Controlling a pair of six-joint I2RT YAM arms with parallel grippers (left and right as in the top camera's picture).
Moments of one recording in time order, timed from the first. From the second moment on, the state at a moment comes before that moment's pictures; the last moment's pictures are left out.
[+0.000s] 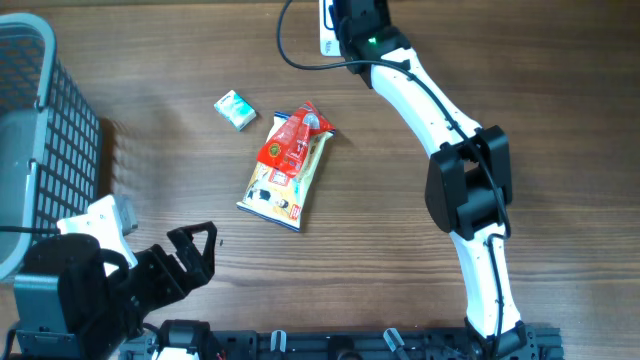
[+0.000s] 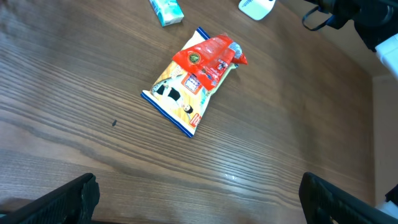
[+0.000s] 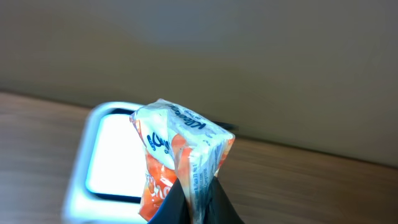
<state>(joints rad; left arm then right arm) -0.08 0.72 1.39 -1.48 0.17 -0.57 0.44 2.38 2.12 -0.31 0.56 -0.08</state>
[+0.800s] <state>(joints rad) -0.08 0.72 1.39 -1.48 0.17 -0.57 -0.47 2.39 2.13 -1.08 0.33 0.45</state>
